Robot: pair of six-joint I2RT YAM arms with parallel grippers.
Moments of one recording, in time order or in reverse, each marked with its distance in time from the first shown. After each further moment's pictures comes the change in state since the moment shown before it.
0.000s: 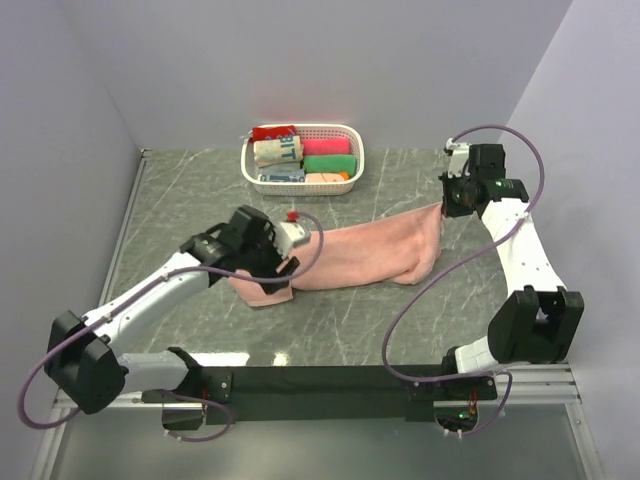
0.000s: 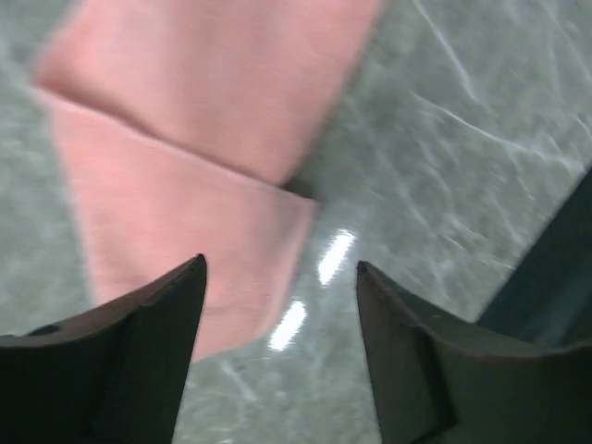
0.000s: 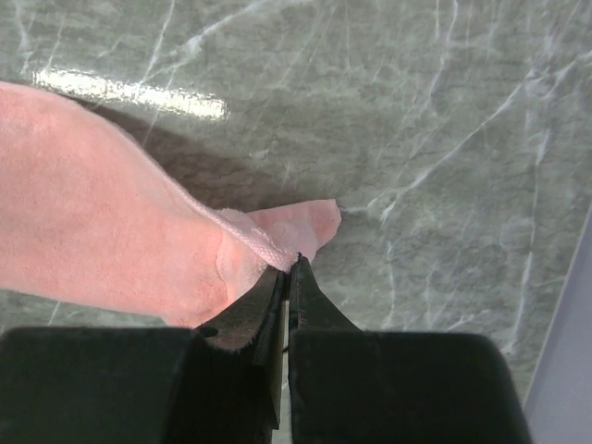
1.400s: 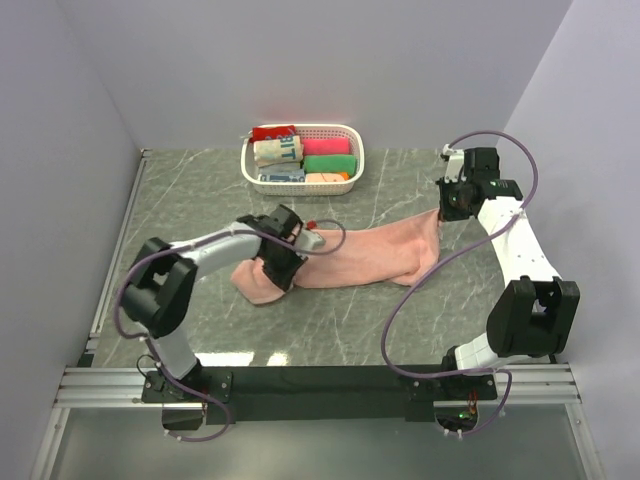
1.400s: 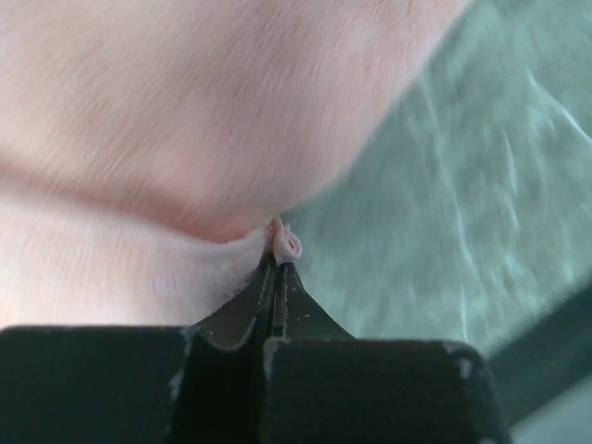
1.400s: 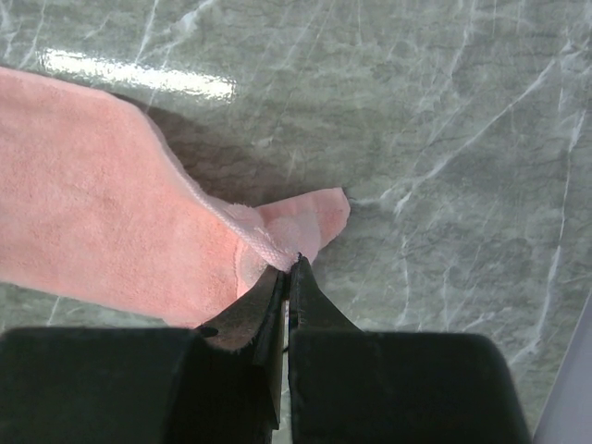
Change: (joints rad) left arm -0.066 0.529 0.116 0.011 -0.025 -0.112; right arm 0.000 0.047 -0.030 0.009 -0.006 0.028
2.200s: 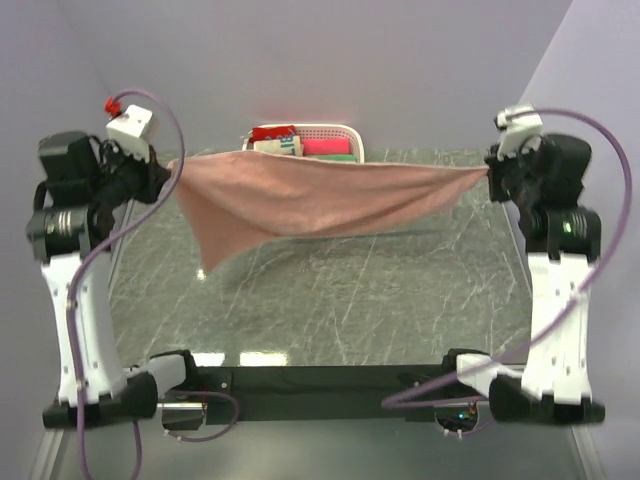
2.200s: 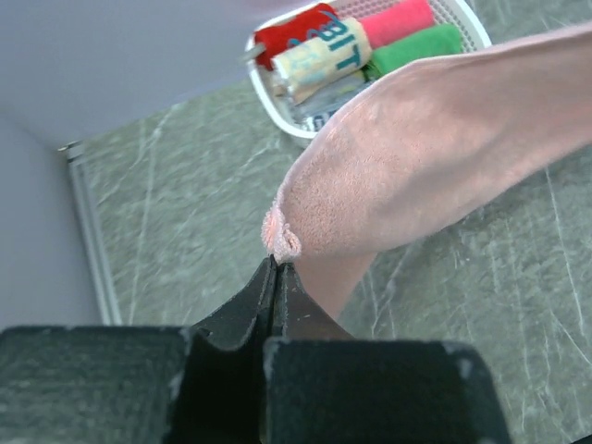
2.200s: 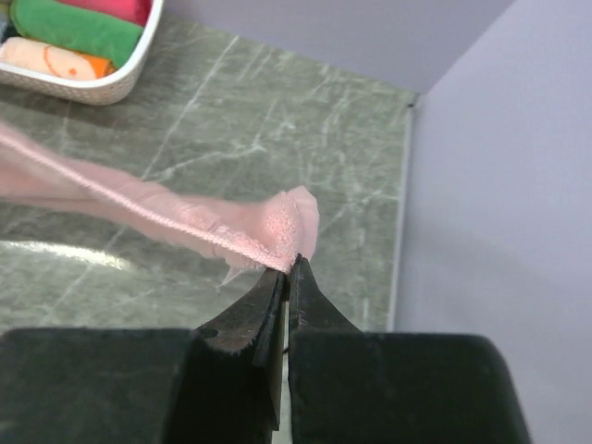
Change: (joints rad) left arm 0.797 -0.568 0.603 -0.316 0.241 0.095; right arm -0.059 -0.302 0.356 -0.143 0.000 -0.185
